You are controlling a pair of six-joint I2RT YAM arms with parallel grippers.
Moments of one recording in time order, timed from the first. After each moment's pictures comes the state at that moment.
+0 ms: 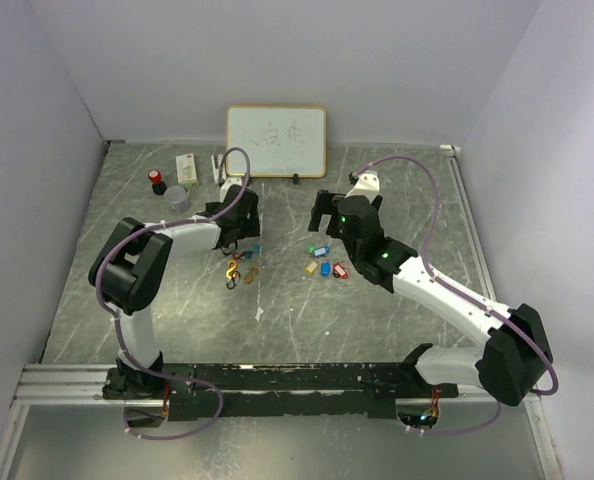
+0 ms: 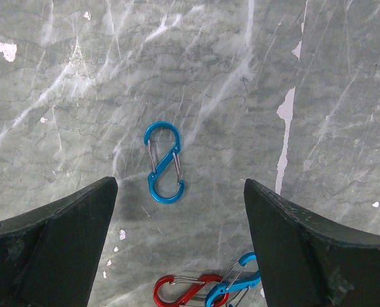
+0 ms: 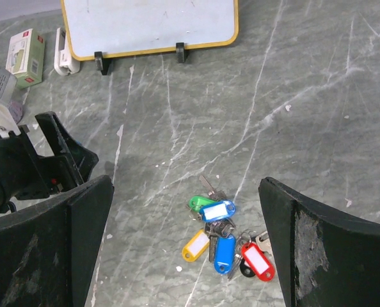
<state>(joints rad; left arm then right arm) -0.53 1.87 1.09 -0.06 -0.42 -0.48 0.69 1.24 0.89 -0.03 0.49 0.43</state>
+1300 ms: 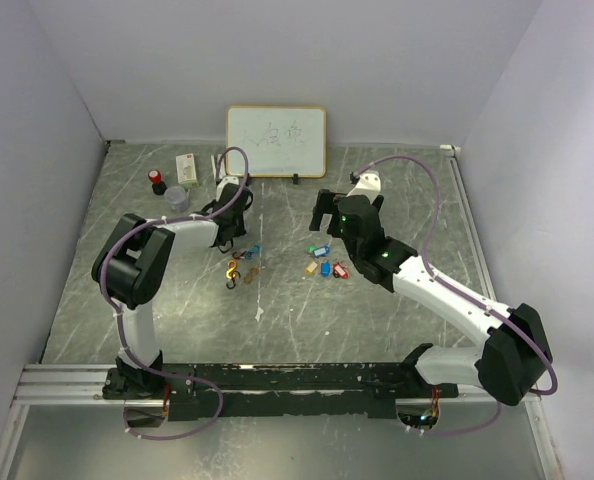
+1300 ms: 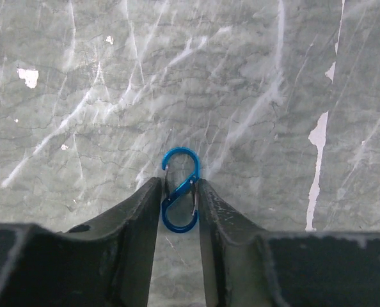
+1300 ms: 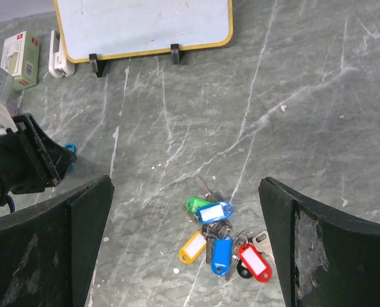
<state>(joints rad) -0.49 1.92 1.09 0.00 -0.40 -0.43 0.68 1.24 0.89 -0.03 0.50 0.43</state>
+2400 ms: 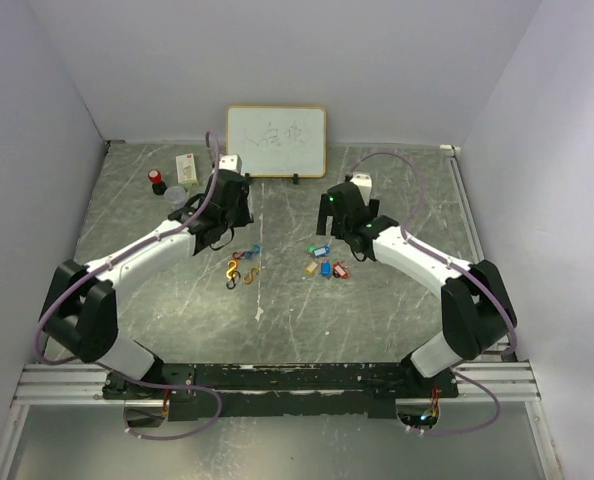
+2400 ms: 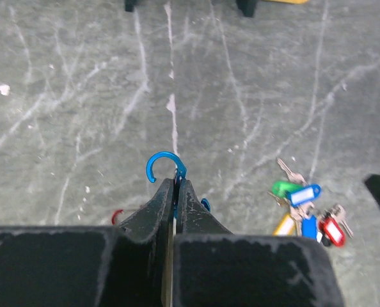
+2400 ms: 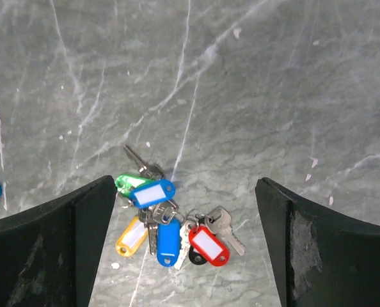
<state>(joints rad) -0.58 1.53 1.11 -0.19 -0.30 -0.50 0.55 1.52 1.02 -0.25 0.43 0.47</state>
